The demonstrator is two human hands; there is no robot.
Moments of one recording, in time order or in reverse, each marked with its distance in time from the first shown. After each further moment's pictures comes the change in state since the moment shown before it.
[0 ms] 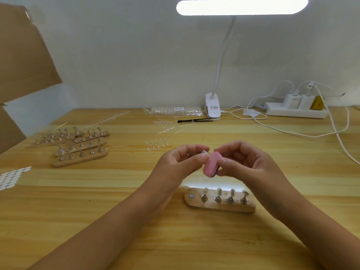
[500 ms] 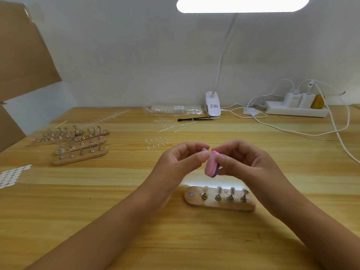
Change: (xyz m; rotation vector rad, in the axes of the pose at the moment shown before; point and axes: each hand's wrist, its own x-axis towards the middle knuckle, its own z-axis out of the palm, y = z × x) left_hand 0.000 -0.001 0.000 0.031 -0.009 0.025; right_hand 0.001 -0.001 0.002 -0.021 -0.023 0.023
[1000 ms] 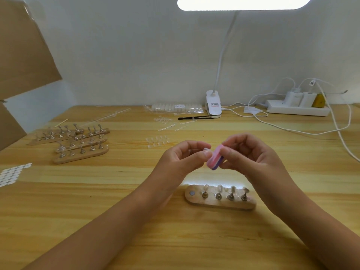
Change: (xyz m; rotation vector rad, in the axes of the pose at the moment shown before) left_hand 0.000 -0.001 0.000 0.010 -0.031 0.009; right_hand 0.000 -0.003 0.002 0.037 0.083 -0.057
